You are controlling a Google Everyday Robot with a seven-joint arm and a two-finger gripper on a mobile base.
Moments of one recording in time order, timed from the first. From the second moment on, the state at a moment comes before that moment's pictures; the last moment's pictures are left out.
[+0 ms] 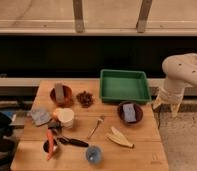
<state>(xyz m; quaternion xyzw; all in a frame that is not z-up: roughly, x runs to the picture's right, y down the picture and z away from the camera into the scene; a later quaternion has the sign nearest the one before) 0.344 0.105 0.689 -0.14 0.36 0.82 0.42</state>
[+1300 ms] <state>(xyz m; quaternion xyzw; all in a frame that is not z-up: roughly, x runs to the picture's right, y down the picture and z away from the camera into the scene) 0.341 0.110 0.689 -0.14 0.36 0.81 0.43</state>
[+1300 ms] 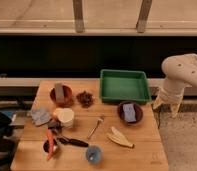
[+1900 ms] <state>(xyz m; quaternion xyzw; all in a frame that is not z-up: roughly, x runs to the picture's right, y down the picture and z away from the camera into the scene) 0.251 0.168 0.692 -0.19 0.36 0.76 0.51</state>
